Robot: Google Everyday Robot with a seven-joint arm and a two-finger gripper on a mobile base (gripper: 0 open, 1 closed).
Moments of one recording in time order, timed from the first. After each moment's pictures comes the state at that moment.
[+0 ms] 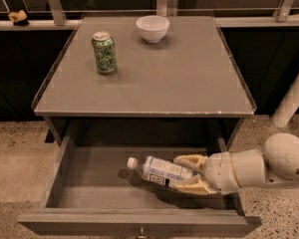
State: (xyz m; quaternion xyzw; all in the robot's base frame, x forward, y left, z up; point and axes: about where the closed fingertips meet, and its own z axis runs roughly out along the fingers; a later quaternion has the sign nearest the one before) arm 0.405 -0.096 0.682 -0.57 0.66 0.31 0.37
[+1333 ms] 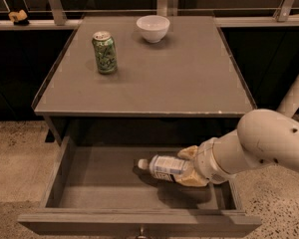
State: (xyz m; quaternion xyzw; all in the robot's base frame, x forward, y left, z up) arm 0.414 -0.103 0.700 -0.60 0.75 0.15 0.24
